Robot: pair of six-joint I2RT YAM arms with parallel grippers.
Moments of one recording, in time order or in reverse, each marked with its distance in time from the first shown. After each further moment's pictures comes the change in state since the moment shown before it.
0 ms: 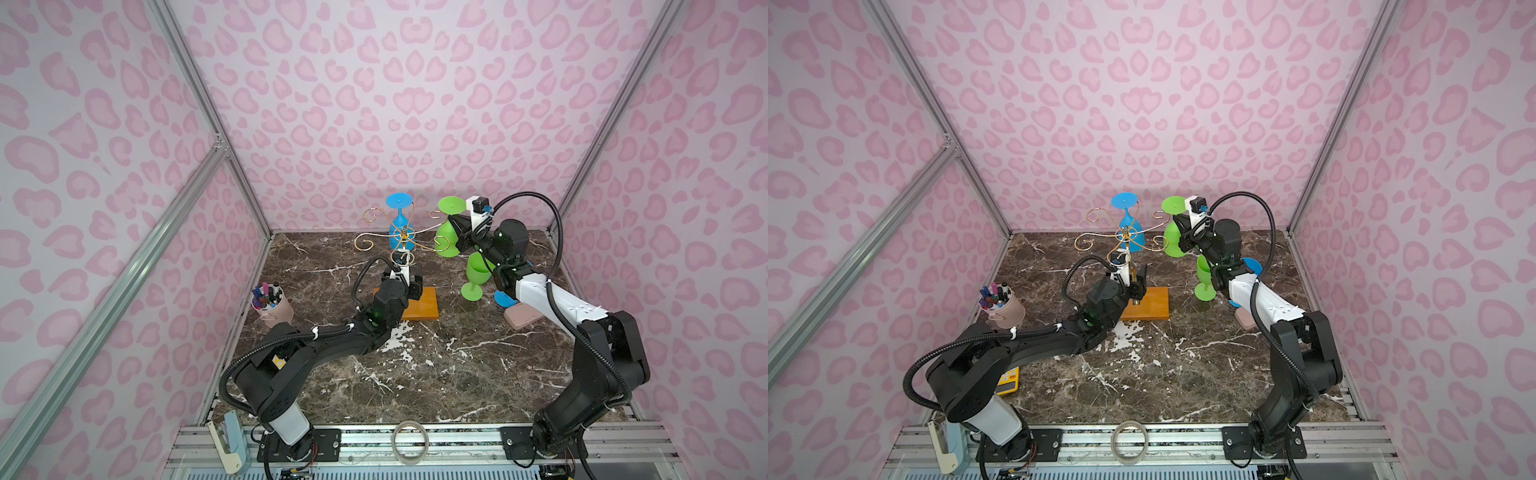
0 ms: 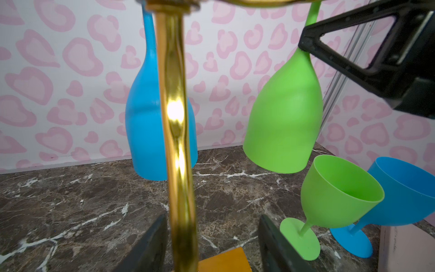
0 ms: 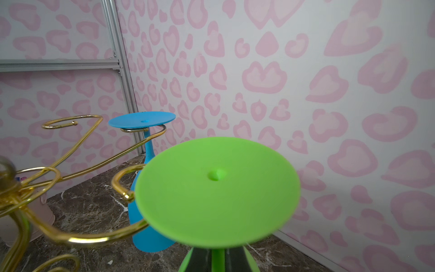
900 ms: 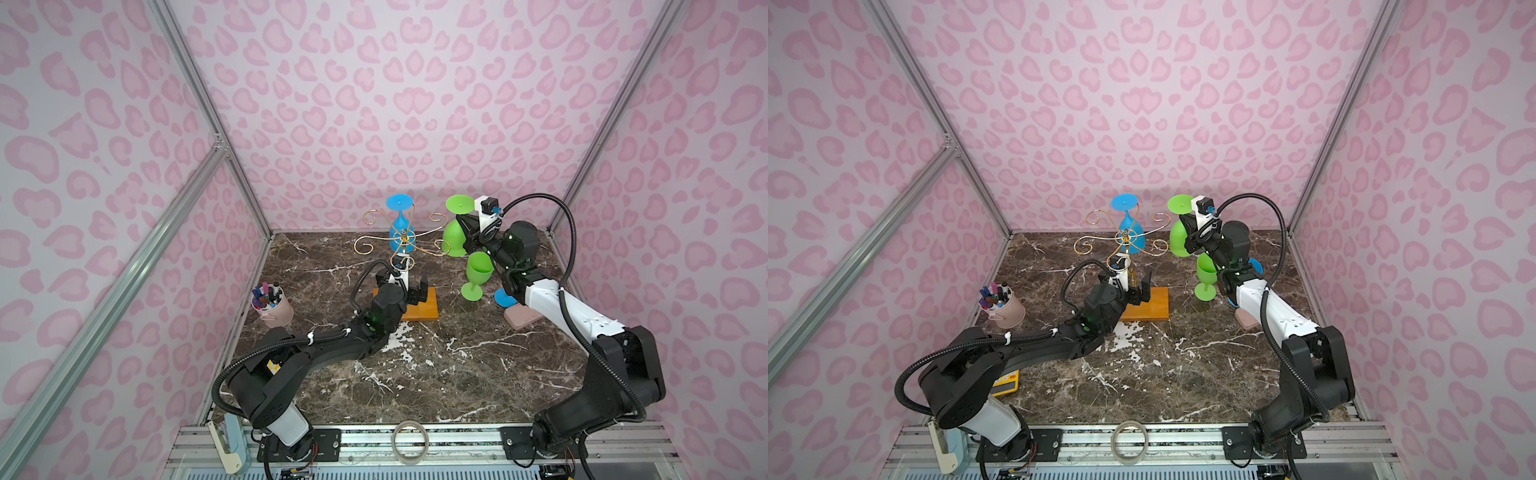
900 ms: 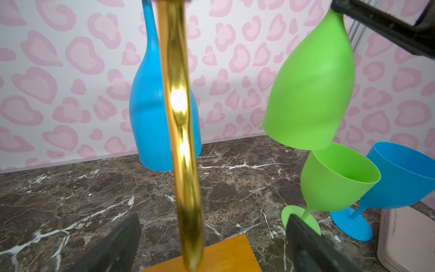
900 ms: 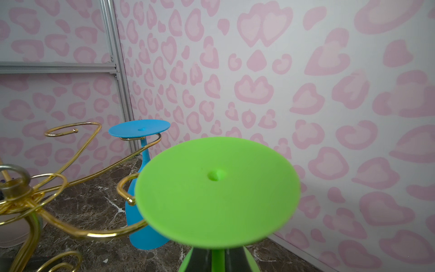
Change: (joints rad) left arm -0.021 -0.049 -0.049 -0.016 -0.013 0.024; right arm -0.009 -0.101 -0.047 -0.039 0.023 -0.029
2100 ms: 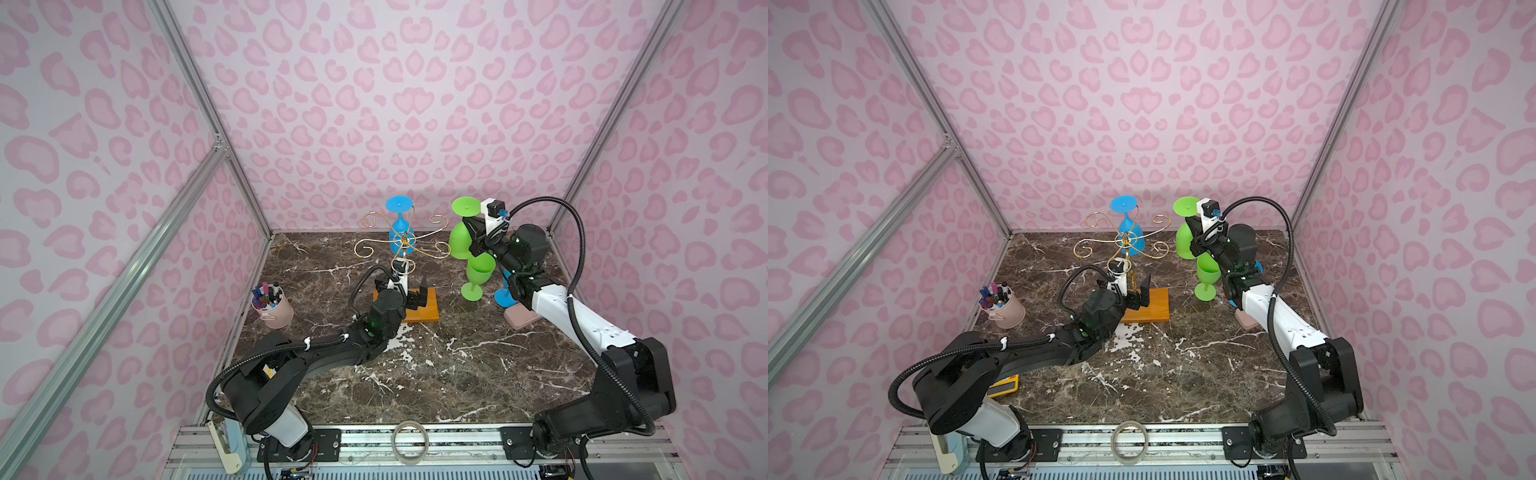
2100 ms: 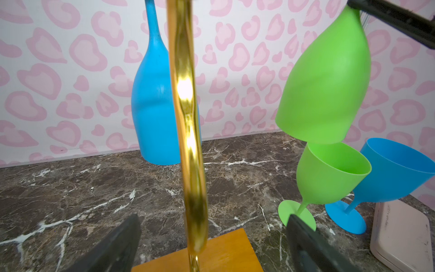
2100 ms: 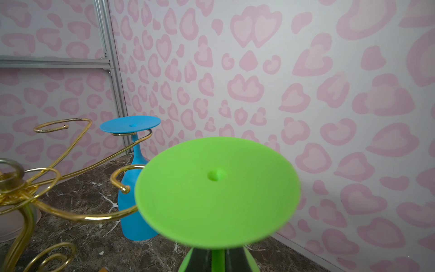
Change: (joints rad) left arm -0.021 -0.027 -0.042 0.003 -0.027 -0.011; right arm -0.019 -0.063 -0.045 -0.029 0.011 -0.024
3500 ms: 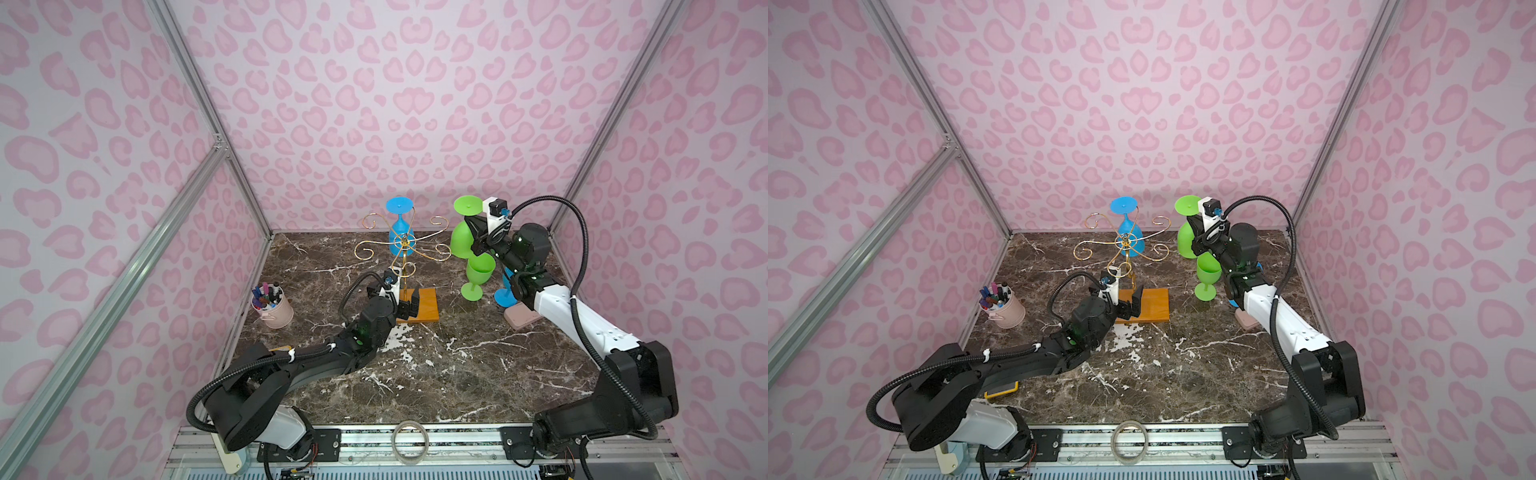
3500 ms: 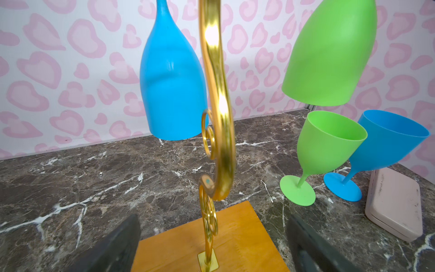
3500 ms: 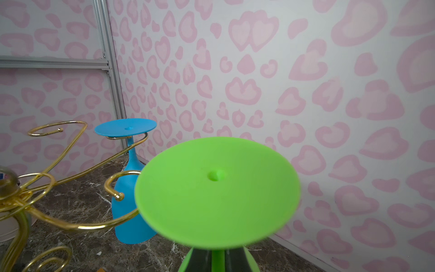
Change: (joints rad) left arm 0.013 -0.128 -0.118 -0.051 0.051 0.012; right arm -0.005 -0.030 0.007 -0.030 0.010 -0.012
